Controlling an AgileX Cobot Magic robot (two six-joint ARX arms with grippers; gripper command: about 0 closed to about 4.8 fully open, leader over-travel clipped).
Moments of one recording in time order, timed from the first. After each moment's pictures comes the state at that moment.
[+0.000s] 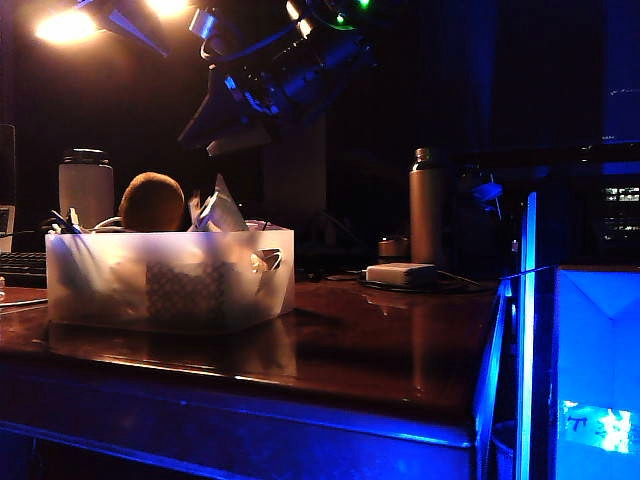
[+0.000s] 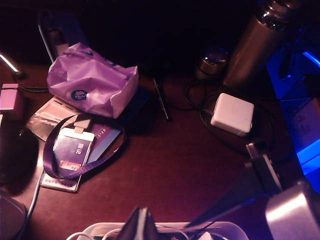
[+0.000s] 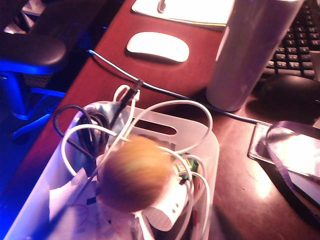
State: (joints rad) left arm -0.14 1.72 1.89 -0.72 0.34 0.05; right arm 0.57 2.27 2.23 -0.62 -0.67 -0.55
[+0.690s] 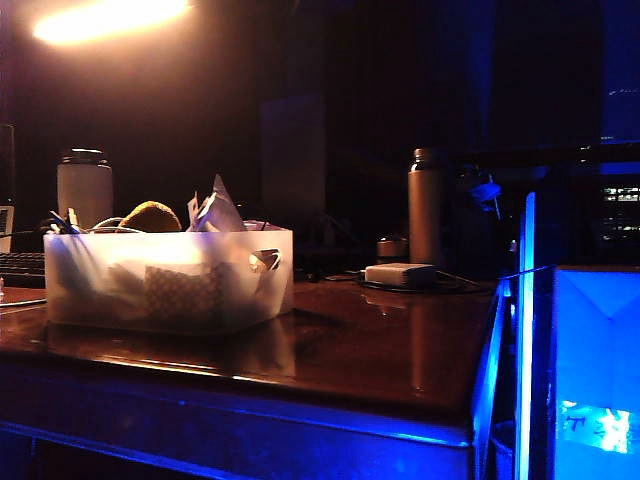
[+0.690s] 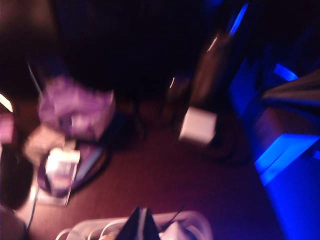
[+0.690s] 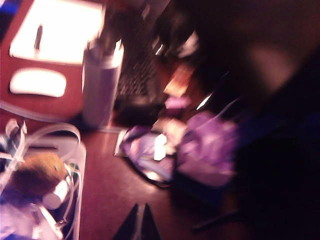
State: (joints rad) left arm -0.15 1.53 1.89 -0.79 0.41 0.08; right arm 0.47 1.94 2.23 -0.65 -0.39 -0.49
